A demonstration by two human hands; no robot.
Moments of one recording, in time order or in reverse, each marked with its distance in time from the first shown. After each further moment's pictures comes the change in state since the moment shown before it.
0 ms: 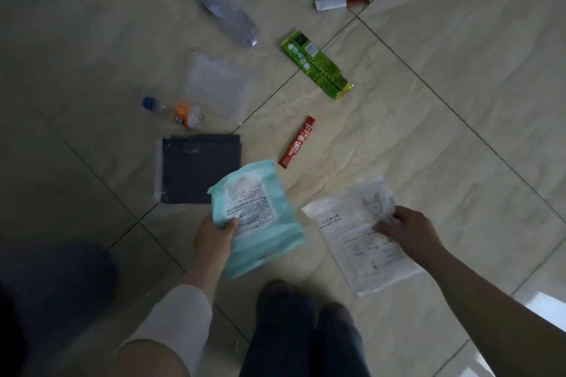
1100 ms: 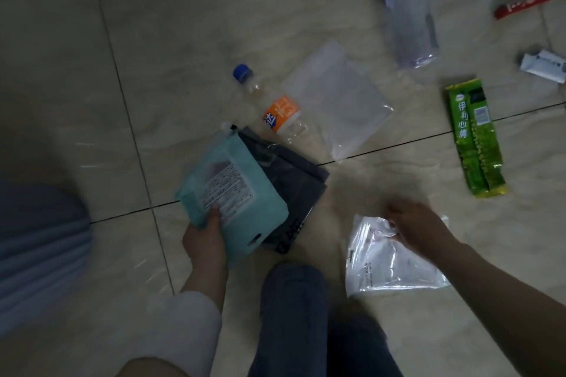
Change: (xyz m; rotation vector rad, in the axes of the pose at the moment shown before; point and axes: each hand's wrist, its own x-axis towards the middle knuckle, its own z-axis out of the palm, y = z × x) left_hand 0.165 -0.043 -0.012 -0.937 0.546 -0.466; right_hand 0.221 -0.185 0.107 -1.226 -0.233 -1.025
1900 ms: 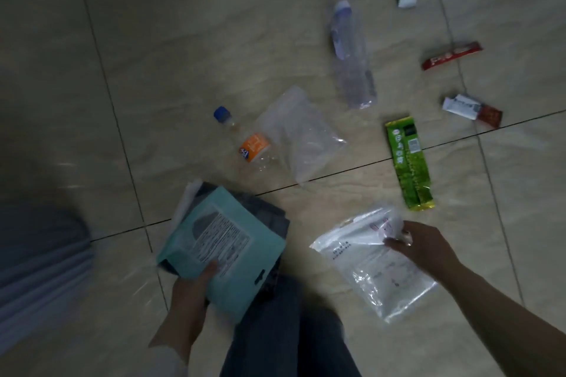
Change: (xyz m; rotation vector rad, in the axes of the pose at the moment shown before) left_hand -0.075 0.023 -0.050 -0.027 -0.341 -0.312; right_hand -0.076 0.040 -0.069 0.657 0.008 0.612
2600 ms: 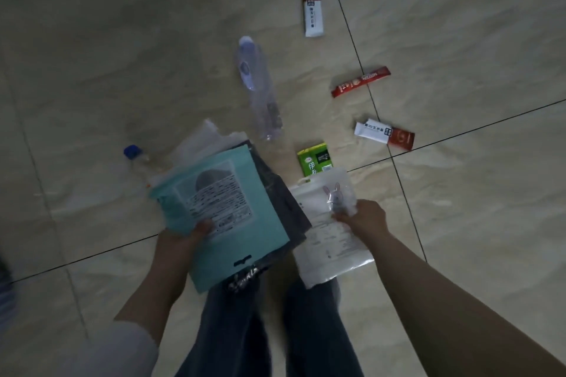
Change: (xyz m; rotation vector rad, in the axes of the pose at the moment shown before) left_hand -0.084 0.066 0.212 0.198 -0.073 0.336; right_hand 0.088 0.043 -0.105 0.243 -0.050 0.247
